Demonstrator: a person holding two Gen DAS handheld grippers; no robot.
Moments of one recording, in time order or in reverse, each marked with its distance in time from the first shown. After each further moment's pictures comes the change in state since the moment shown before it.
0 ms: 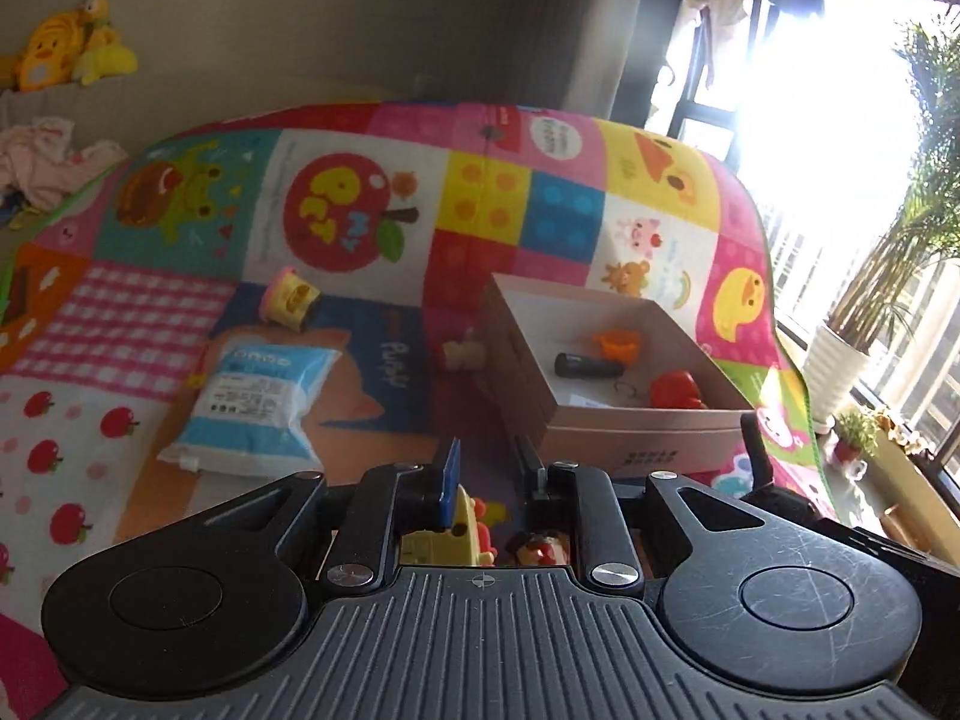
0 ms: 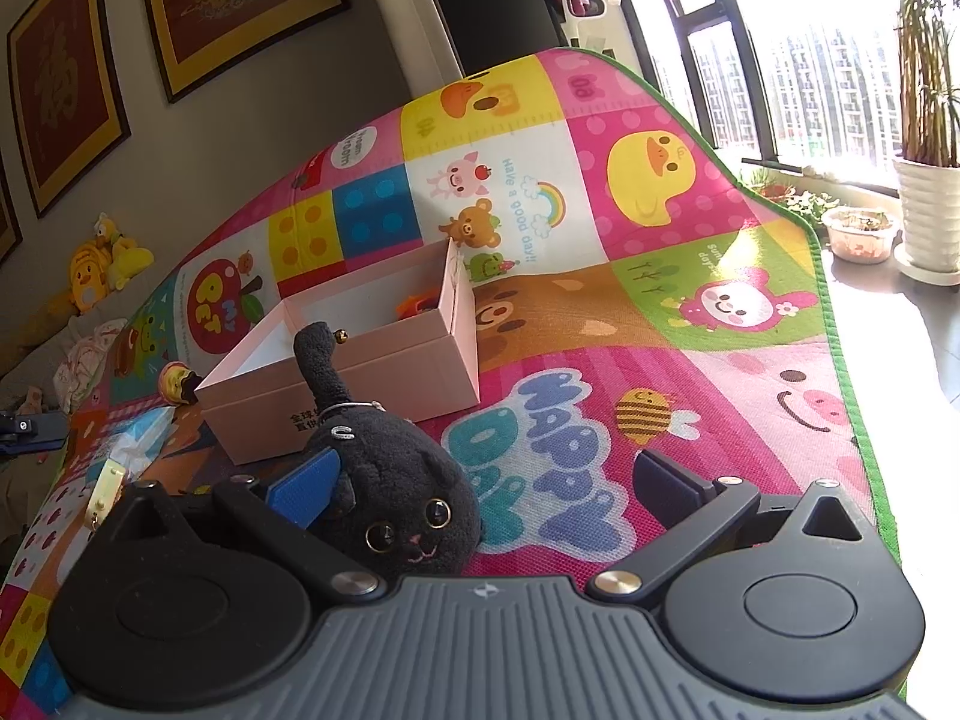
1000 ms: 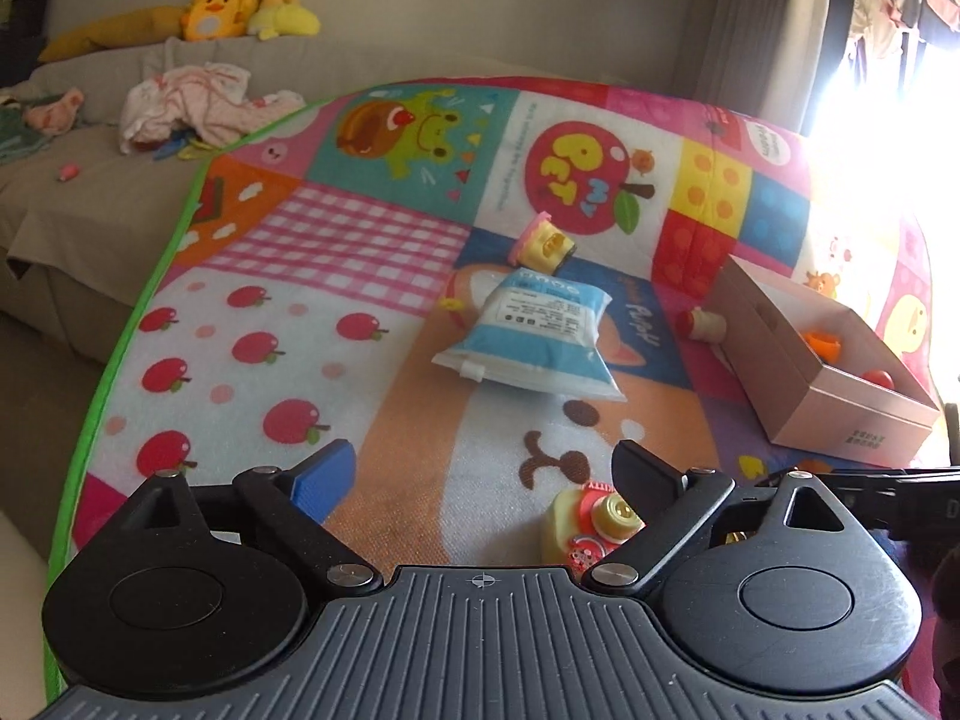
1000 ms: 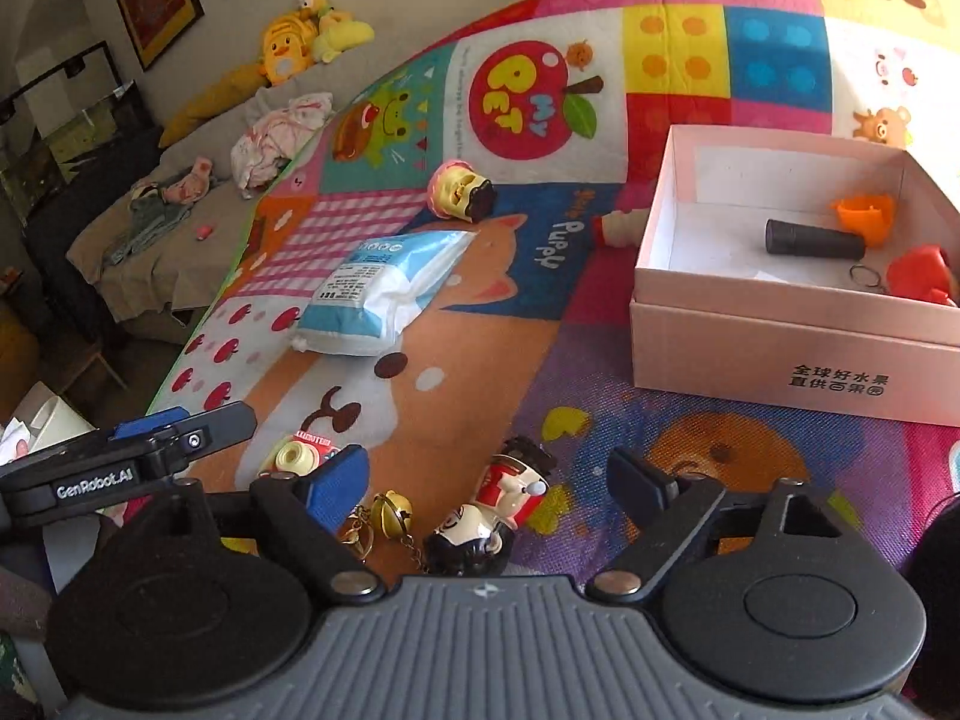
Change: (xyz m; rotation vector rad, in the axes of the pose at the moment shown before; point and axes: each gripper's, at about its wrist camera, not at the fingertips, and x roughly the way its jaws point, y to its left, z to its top) left arm -0.017 0.098 -0.049 -0.142 -0.015 0.263; right arm 0.104 0.211 0.001 -0.280 0.418 0.342
